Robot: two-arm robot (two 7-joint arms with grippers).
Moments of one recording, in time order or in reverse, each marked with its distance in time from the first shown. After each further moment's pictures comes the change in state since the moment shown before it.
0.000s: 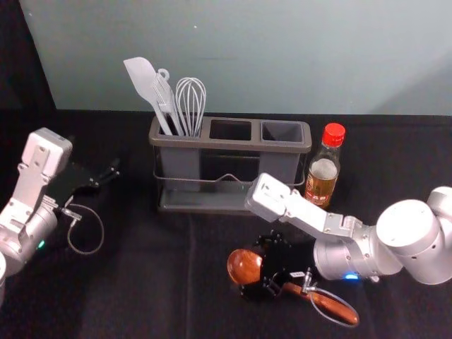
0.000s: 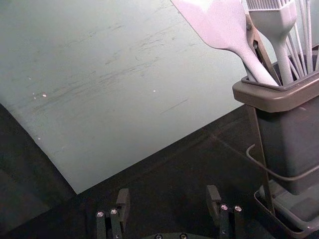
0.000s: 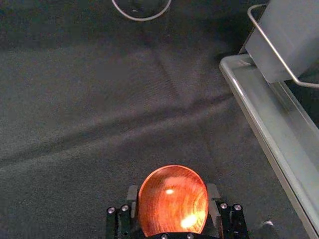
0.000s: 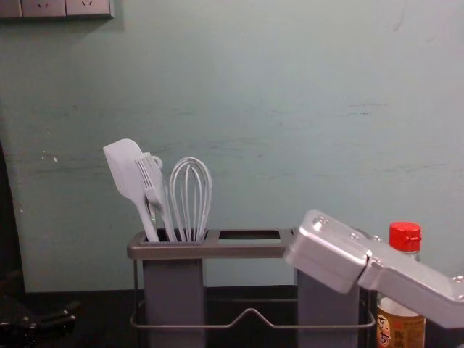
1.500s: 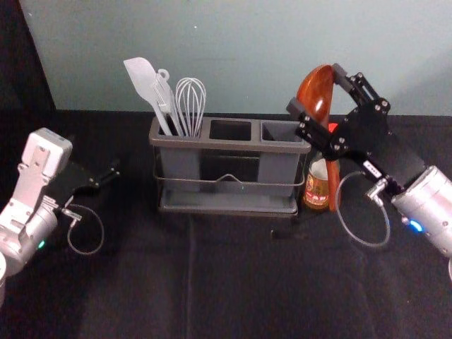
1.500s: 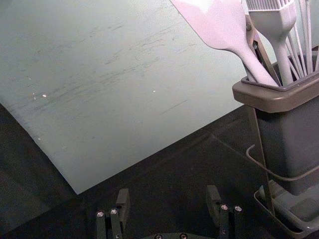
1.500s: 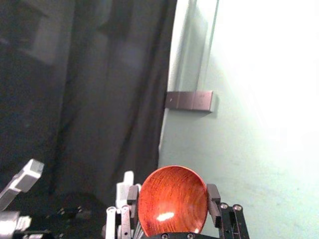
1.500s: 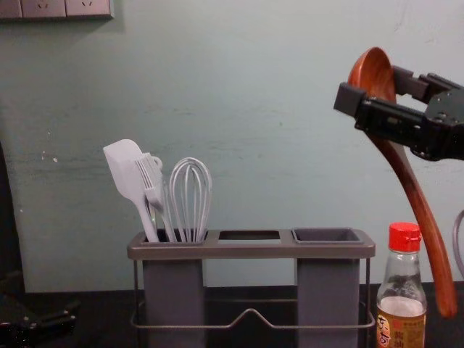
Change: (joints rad) left arm 0.000 0.000 0.000 0.000 0.000 0.000 0.000; right arm -0.352 -0.104 0.499 -0.140 0.289 -0.861 -0.245
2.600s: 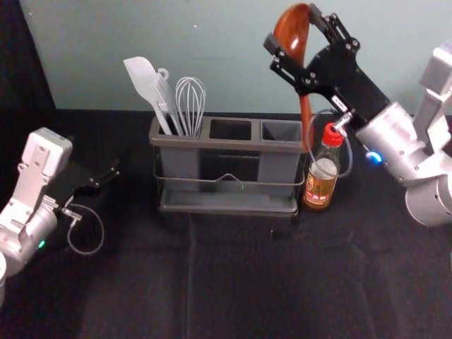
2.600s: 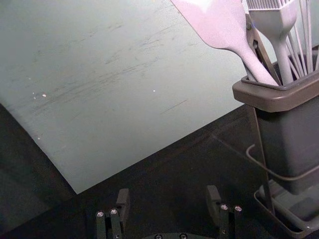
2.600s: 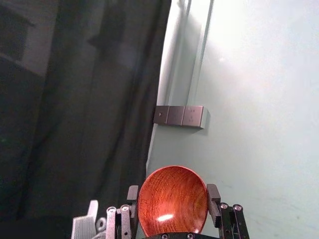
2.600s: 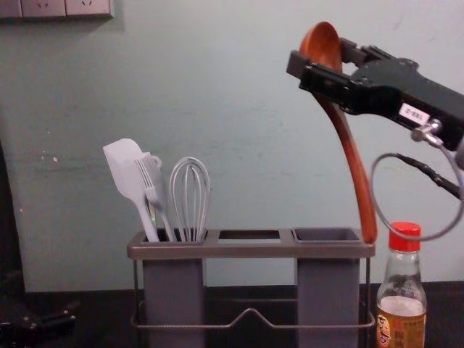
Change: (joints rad) left arm 0.000 0.000 0.000 0.000 0.000 0.000 0.000; right arm 0.291 -0.172 -0.036 0.303 -0.042 -0.045 0.059
